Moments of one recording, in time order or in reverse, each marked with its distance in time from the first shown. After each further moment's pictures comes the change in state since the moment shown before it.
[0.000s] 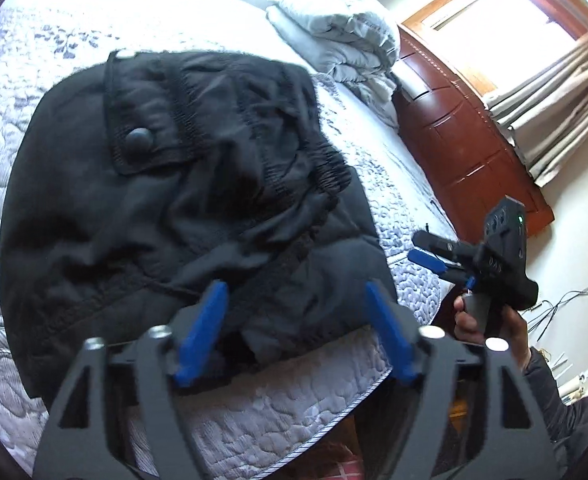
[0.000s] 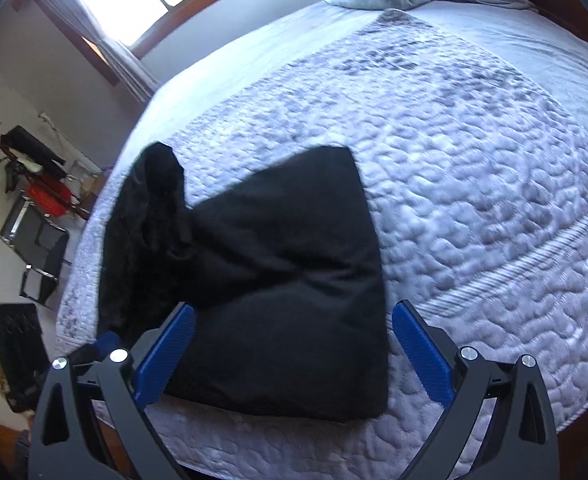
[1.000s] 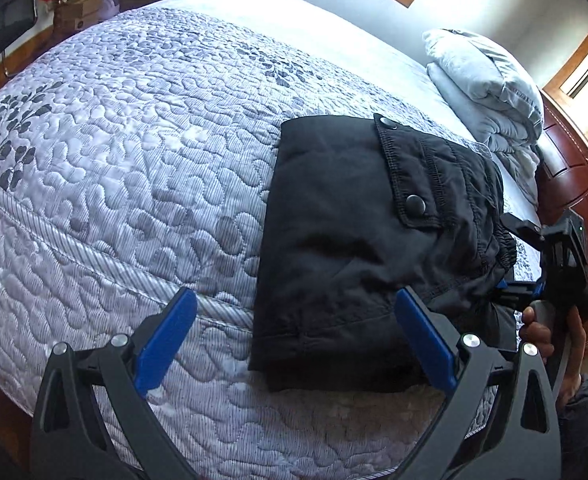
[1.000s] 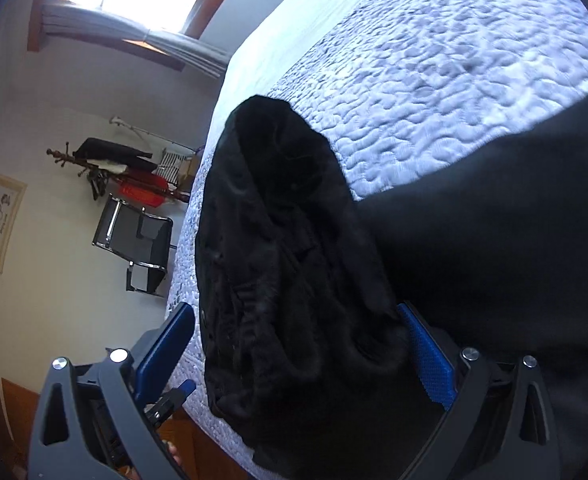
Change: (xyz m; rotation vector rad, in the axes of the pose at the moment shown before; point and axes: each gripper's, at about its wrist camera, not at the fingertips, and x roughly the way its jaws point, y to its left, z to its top) left arm -0.104 0.070 -0.008 -0.275 -0.153 0.529; right arm 0.132 0.083 0.032 0.093 0.207 0.391
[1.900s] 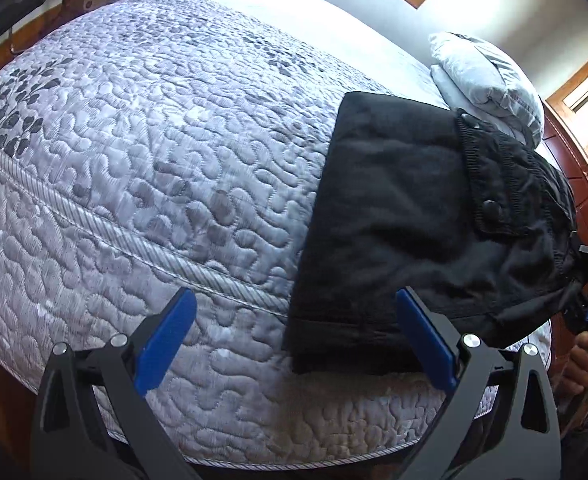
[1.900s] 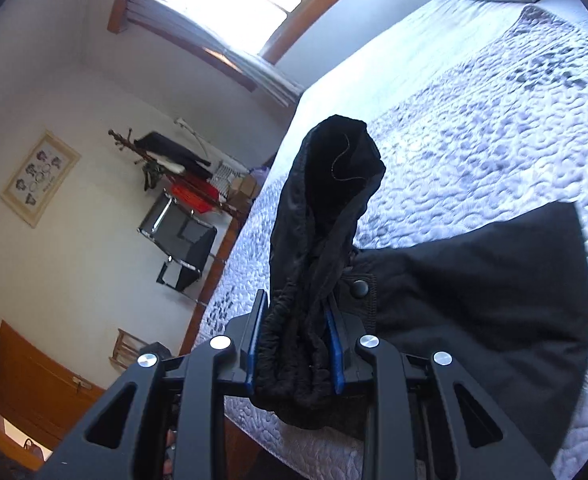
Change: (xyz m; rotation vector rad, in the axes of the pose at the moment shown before) left arm -0.011 -0.008 -0.014 -0.053 0.026 -0.027; right arm -0.139 0.046 -0.030 -0.186 -0.166 0.128
